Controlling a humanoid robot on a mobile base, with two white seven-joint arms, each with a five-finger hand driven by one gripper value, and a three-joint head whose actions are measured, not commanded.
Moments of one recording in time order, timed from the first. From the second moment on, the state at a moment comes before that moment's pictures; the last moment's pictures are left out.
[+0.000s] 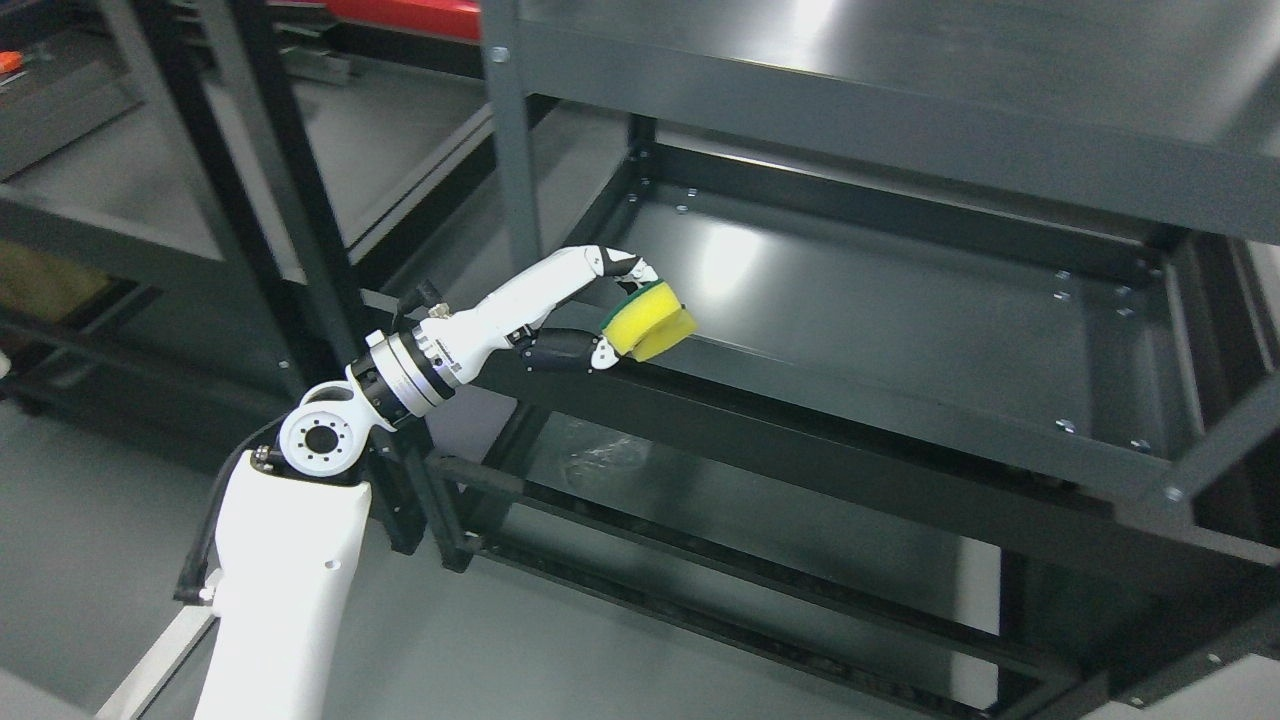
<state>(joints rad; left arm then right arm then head) -0.75 0.01 -0.08 -1.25 -0.20 -0.56 -0.79 -0.08 0.00 -0.21 0.00 -0.12 0.00 -0.07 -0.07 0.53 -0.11</state>
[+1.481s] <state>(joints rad) -1.47 0.00 -0.58 -1.41 -0.36 -0.46 -0.96 -0.08 0.00 -0.21 0.00 -0.12 0.00 -0.07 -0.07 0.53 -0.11</state>
